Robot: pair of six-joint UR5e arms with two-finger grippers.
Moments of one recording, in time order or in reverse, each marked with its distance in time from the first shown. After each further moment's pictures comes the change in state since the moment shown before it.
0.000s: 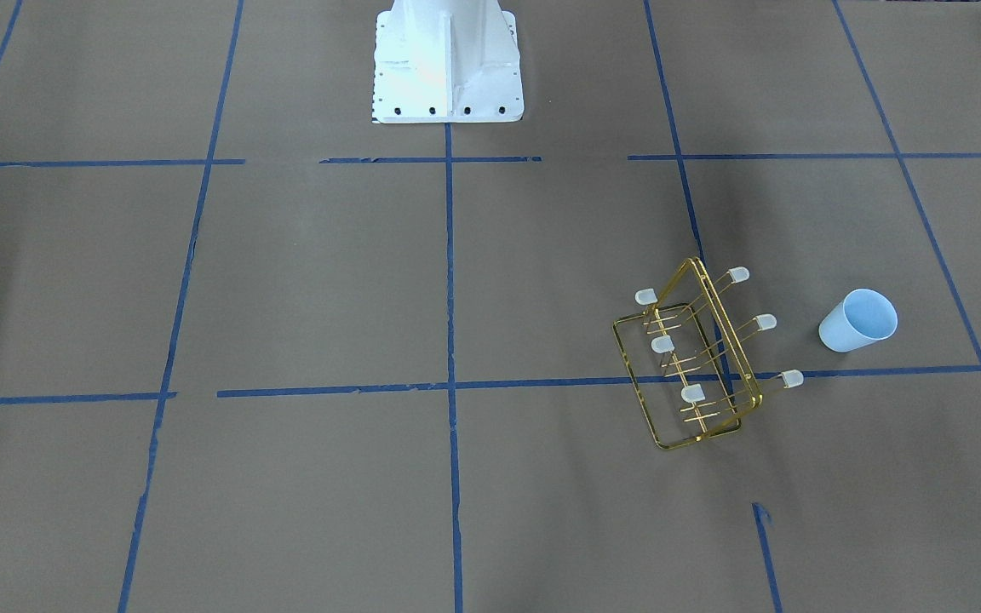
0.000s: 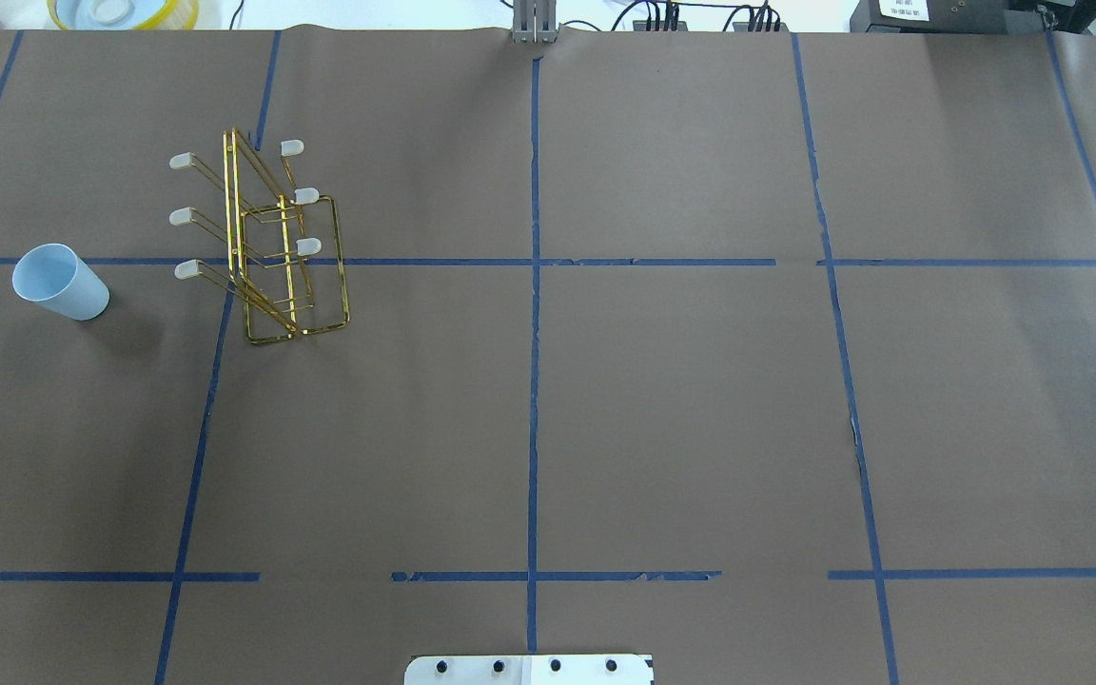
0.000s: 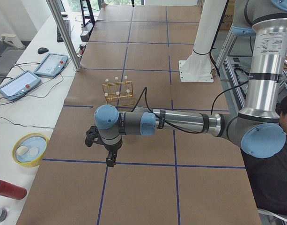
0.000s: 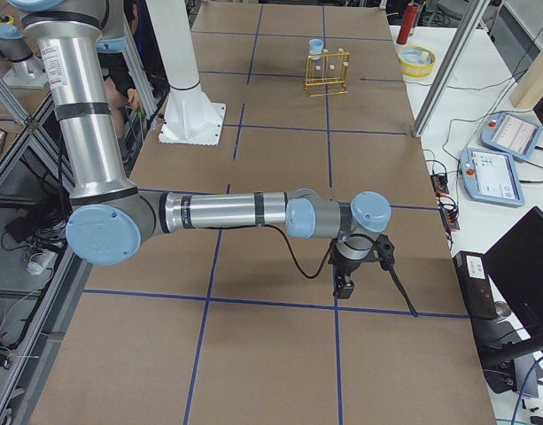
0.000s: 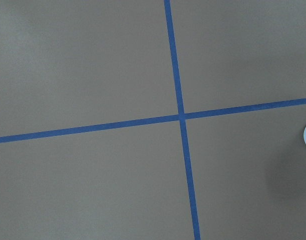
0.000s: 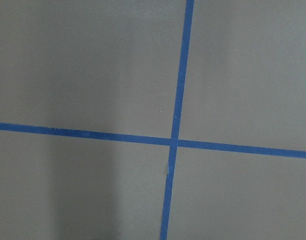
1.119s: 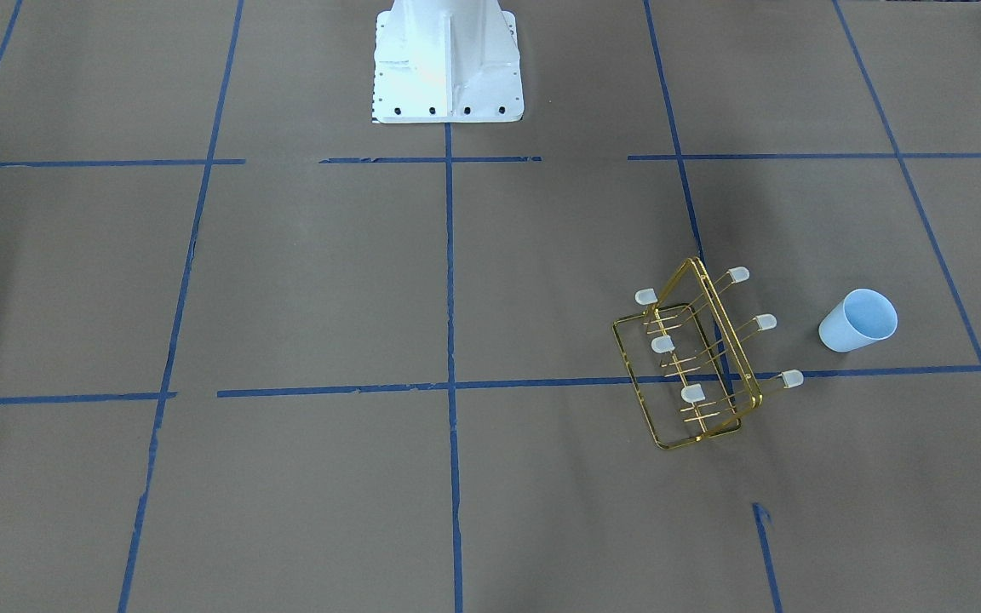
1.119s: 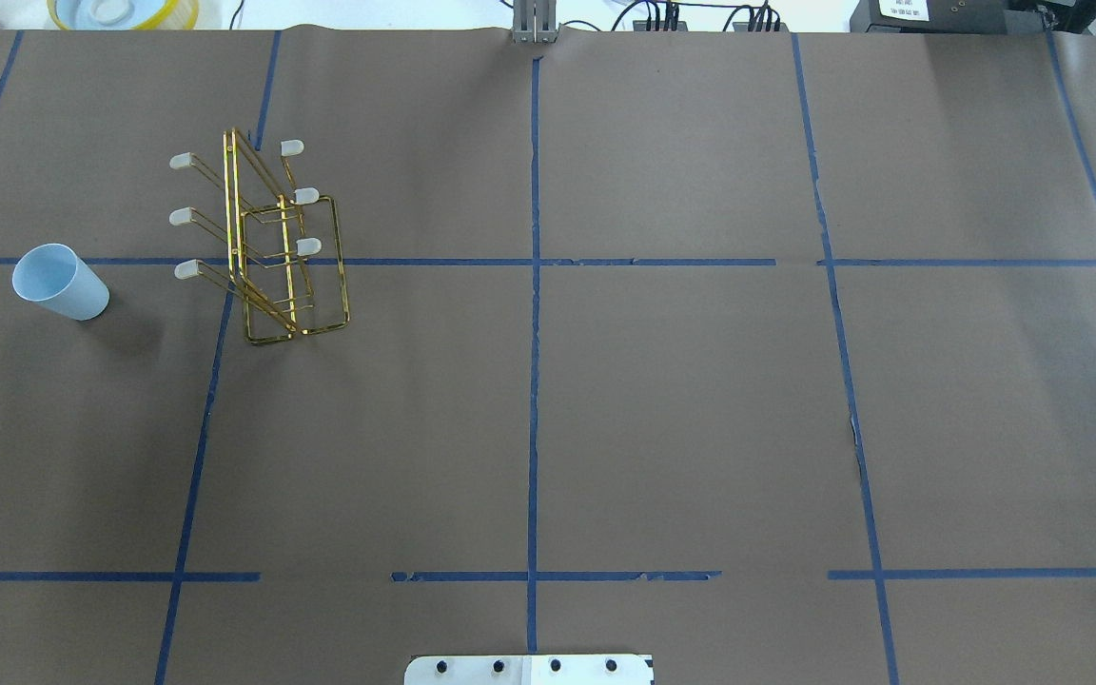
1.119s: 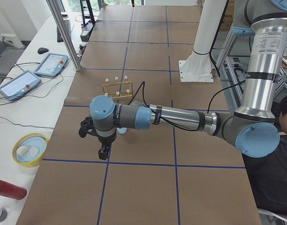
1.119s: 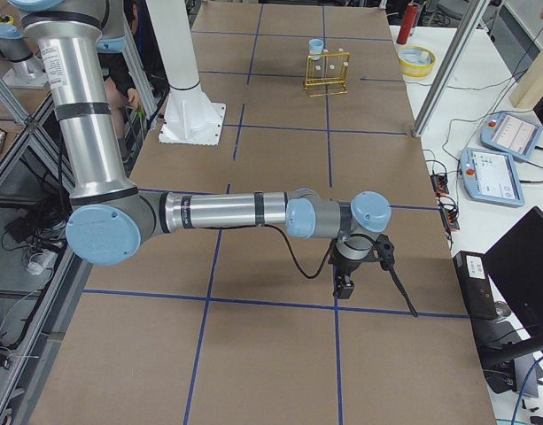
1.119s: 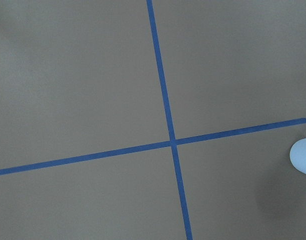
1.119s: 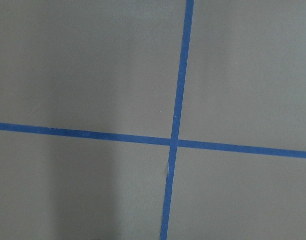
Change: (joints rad) left arm 0.000 -0.043 -0.030 -0.033 0.001 -0.010; right arm 0.000 0.000 0.000 0.000 0.000 0.001
